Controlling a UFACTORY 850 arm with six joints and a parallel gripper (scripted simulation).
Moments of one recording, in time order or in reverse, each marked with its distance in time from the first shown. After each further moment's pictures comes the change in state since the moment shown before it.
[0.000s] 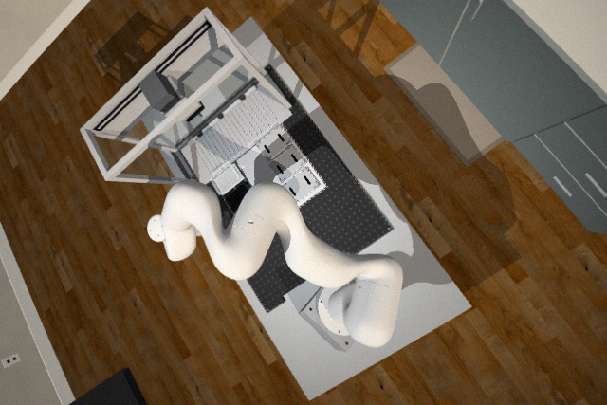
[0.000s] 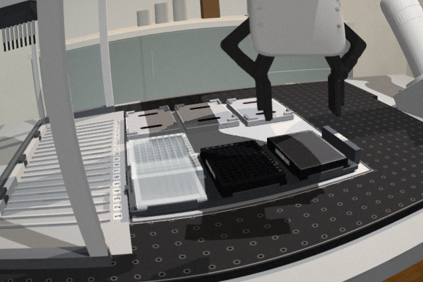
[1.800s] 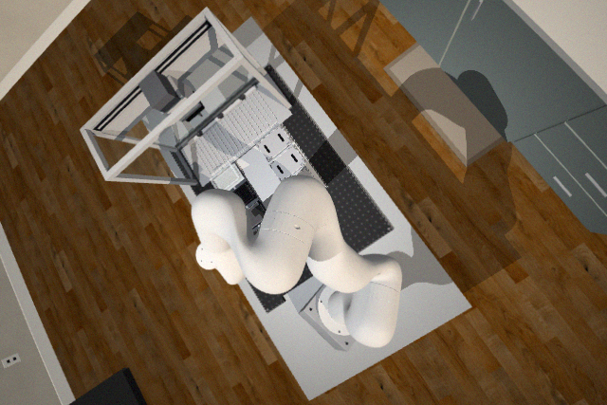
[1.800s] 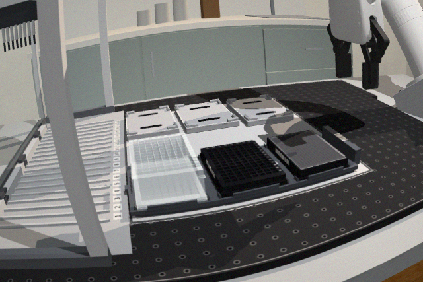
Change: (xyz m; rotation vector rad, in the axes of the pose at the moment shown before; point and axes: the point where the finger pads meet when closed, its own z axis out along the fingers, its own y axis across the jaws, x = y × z) arm -0.141 -0.124 0.003 -0.009 0.019 1.298
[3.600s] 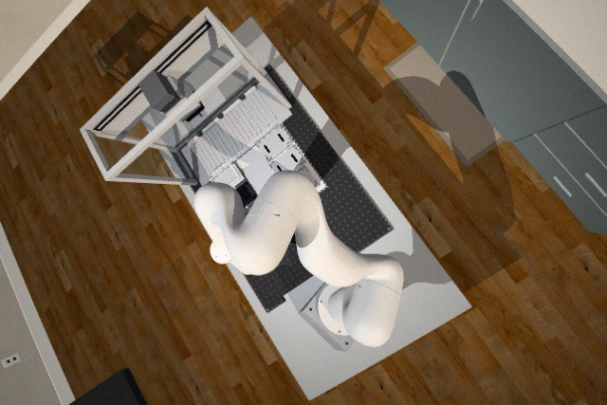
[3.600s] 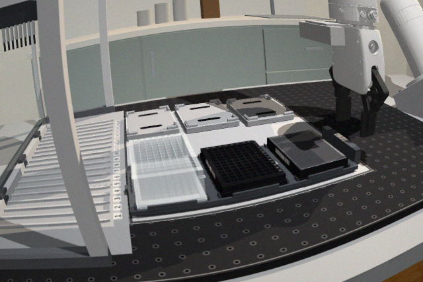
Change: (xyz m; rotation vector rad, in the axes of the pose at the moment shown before) arm 0.000 0.000 0.074 0.000 0.000 0.000
